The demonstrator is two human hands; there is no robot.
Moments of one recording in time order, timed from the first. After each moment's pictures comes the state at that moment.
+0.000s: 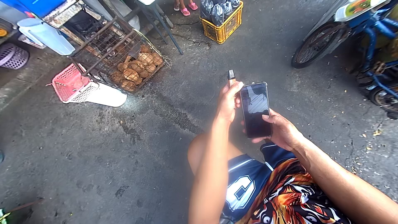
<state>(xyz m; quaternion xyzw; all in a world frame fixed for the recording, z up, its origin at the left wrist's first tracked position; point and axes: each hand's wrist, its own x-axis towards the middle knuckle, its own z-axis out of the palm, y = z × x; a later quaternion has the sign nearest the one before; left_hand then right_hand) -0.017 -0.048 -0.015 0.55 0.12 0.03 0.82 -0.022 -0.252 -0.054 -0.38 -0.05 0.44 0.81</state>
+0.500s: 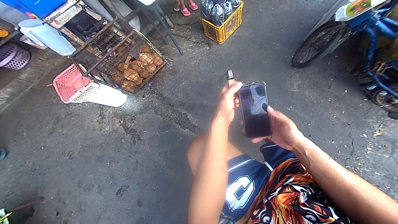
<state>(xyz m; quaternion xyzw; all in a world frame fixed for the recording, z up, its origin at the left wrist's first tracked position) -0.015 -0.047 -0.016 0.55 0.13 0.03 0.82 -0.019 -0.252 -0.051 -0.39 -0.06 0.45 0.80</state>
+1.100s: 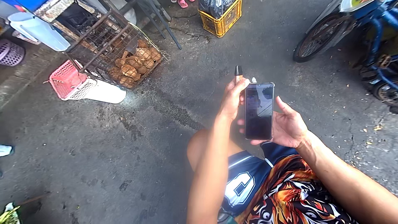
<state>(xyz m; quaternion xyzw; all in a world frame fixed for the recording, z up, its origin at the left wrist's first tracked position) -0.011 -0.058 -0.016 0.58 0.11 0.00 0.81 -0.013 -0.262 -0.052 -0.19 -0.02 0.57 0.80</state>
